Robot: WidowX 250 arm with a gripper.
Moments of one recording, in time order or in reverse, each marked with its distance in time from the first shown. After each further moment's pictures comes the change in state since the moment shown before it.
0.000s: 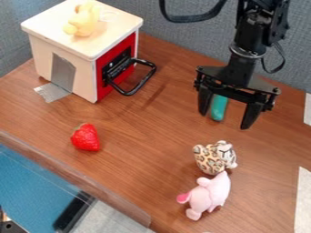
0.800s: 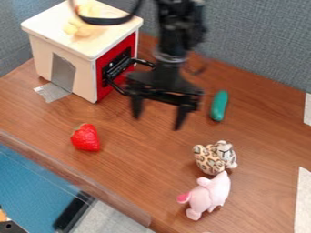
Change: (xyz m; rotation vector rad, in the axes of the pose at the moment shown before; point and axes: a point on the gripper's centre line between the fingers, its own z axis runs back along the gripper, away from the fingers) arm -0.040 0.103 -0.004 0.064 0.012 0.196
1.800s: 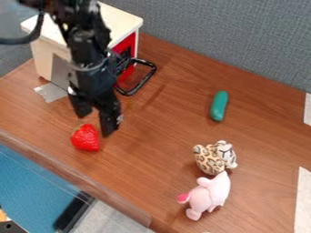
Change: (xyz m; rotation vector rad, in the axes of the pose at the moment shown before) arm -0.012 0.080 -0.031 -0.060 -0.045 -0.490
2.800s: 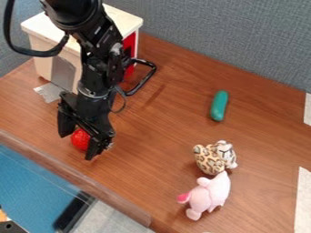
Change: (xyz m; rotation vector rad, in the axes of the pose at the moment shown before) arm -0.018 0.001 -0.028 0.170 0.229 0.038
